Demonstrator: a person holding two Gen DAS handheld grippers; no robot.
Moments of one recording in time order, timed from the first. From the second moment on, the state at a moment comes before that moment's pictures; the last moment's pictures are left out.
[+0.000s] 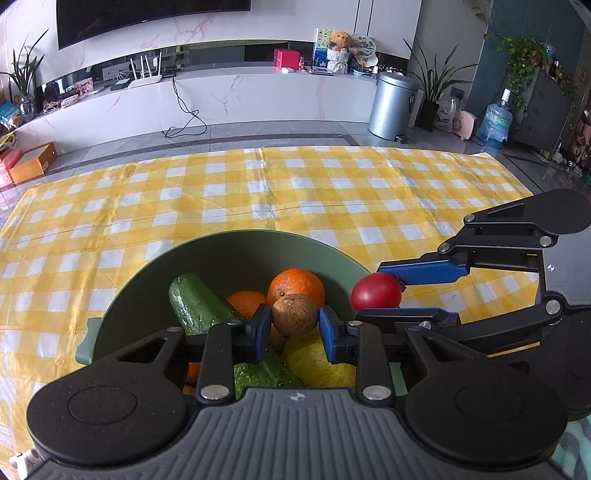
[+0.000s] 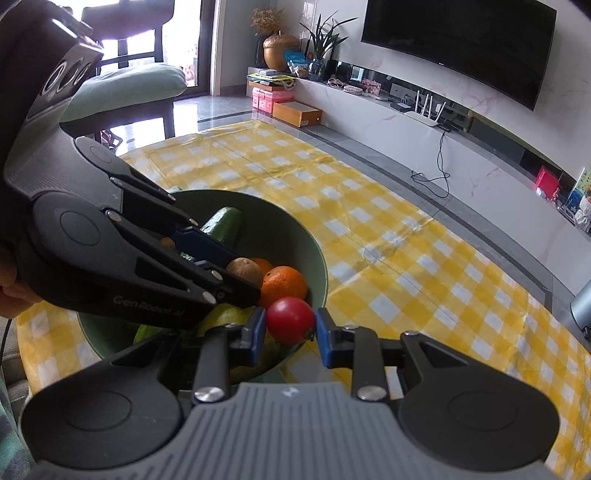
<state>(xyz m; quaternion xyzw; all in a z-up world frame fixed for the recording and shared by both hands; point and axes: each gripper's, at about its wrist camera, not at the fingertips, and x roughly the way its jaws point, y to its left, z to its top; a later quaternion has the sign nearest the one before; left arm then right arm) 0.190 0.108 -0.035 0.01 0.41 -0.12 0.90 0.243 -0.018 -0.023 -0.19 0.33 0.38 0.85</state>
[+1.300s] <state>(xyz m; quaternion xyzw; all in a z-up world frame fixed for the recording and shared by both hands) 0.171 0.193 -0.026 -0.16 0.36 -0.03 0.92 0.303 0.067 -0.043 -0.18 0.39 0.36 0.83</state>
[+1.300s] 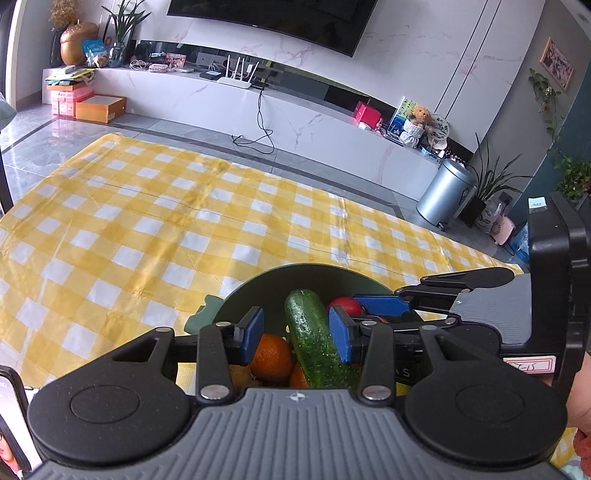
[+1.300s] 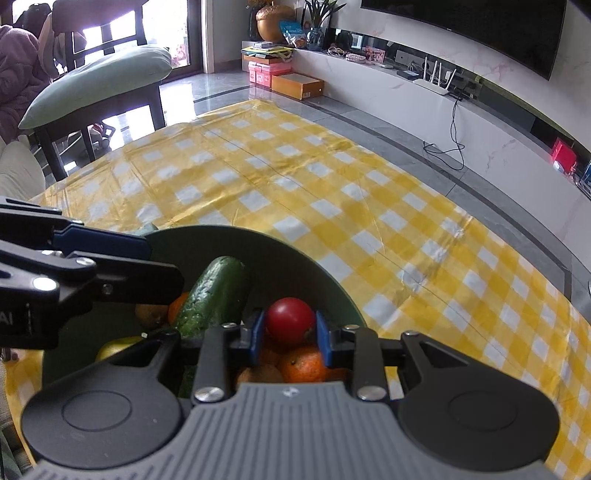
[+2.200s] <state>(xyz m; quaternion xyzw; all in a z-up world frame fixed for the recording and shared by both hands) 0.090 0.120 0.066 -0.07 0.23 -0.01 0.97 0.222 -0.039 0.074 -0.10 0.29 0.29 0.91</state>
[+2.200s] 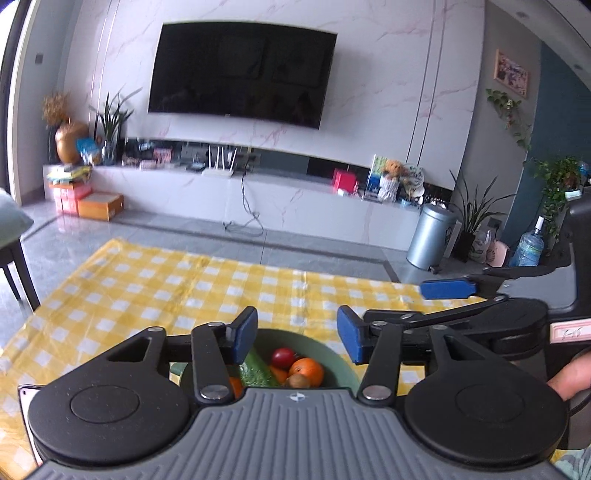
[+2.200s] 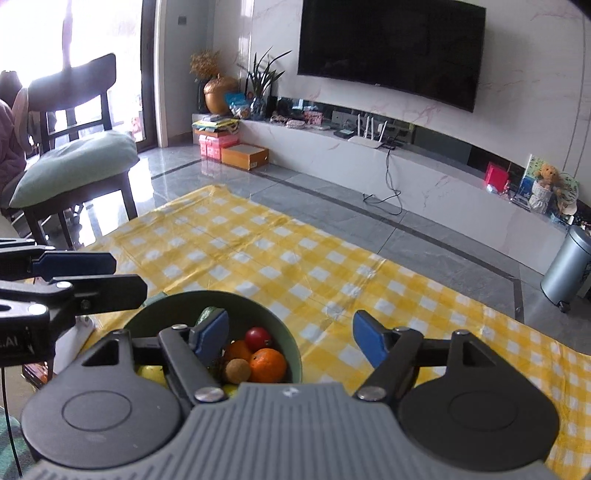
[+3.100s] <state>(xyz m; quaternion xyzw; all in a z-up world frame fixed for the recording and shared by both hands) 0.023 0.013 0.016 0.04 0.26 0.05 0.96 0.040 -0.182 0.034 0.01 0.21 0.13 0.97</state>
